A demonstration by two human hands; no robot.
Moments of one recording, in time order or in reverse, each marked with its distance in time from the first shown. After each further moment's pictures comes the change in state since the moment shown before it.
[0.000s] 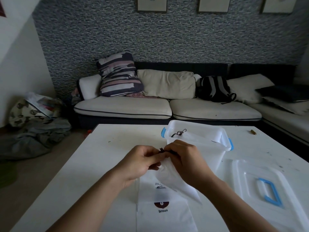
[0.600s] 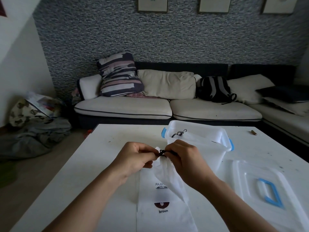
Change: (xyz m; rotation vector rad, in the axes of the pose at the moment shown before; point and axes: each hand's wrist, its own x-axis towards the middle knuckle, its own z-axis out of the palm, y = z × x) left_hand -0.001 0.004 -0.010 0.055 0.193 -0.008; right_hand -0.002 -0.001 0.001 -0.050 0.018 -0.015
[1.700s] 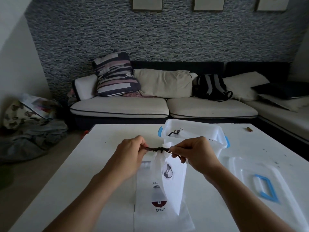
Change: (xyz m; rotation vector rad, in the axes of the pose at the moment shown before) left_hand 0.015 -0.016 -0.007 0.770 0.164 0.544; right_hand 0.002 0.005 -0.033 0.489 -0.012 0.607
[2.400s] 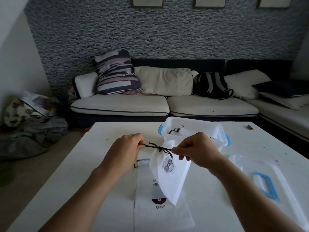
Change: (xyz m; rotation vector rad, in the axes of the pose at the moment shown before) left_hand 0.005 -0.015 0.000 0.165 0.039 0.063; right_hand 0.007 -0.002 -0.011 -0.192 -0.109 0.041
